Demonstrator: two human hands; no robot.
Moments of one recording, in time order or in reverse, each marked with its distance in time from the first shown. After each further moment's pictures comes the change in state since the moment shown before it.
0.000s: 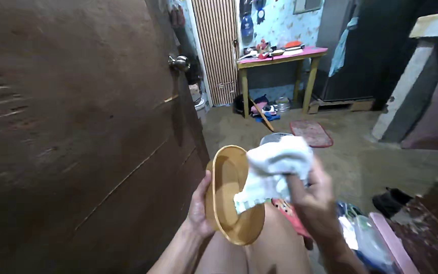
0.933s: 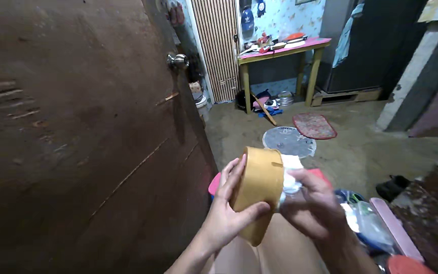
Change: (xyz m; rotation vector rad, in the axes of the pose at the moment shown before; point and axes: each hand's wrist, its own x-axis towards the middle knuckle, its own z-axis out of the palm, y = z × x) left_hand -0.042 -0.029 0.046 1.265 -0.060 0.399; right_hand -0.039 -0.025 -0.014 1.288 -0.305 0.644
